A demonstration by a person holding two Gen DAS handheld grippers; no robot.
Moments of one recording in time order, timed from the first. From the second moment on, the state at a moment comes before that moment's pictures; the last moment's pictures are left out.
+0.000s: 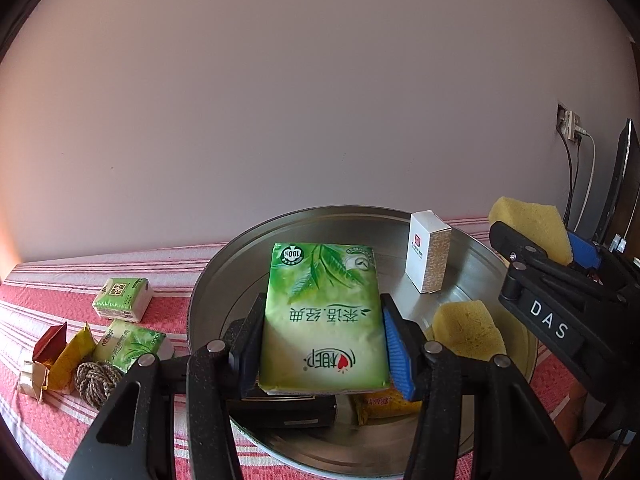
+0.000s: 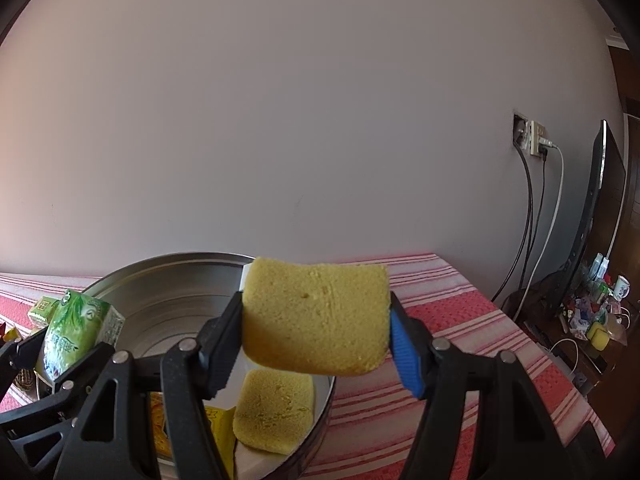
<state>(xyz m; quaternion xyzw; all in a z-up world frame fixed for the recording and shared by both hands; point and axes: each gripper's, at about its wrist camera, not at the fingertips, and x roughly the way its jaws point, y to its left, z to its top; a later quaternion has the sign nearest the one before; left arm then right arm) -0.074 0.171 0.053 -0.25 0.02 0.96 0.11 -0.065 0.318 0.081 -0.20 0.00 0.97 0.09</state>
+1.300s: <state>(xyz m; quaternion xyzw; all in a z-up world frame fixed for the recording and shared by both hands) -0.074 0.160 0.044 -0.26 -0.02 0.96 0.07 -0.078 0.330 0.060 -0.25 0.02 0.97 0.07</state>
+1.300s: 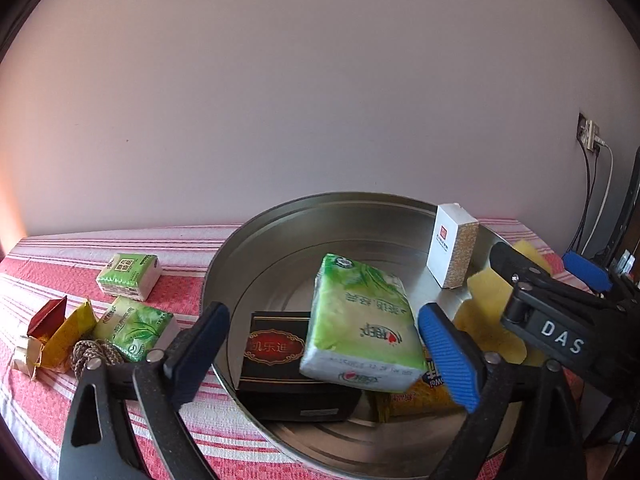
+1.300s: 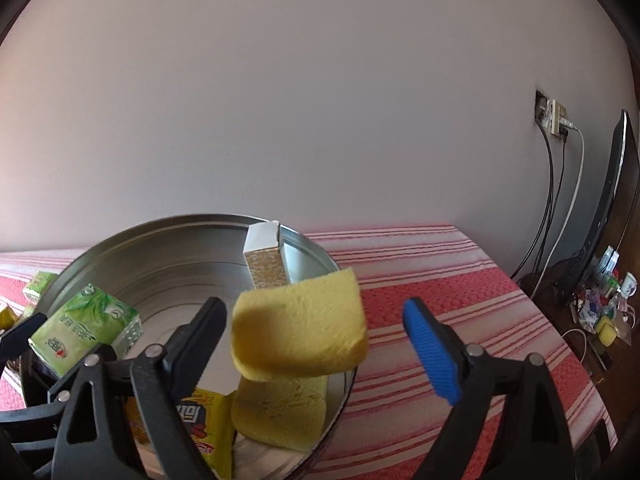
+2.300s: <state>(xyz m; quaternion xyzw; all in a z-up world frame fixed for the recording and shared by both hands) -0.038 0.108 0.045 -0.22 0.01 0.97 0.01 -0.023 0.325 0.070 -0.14 0.13 0.97 0.15</state>
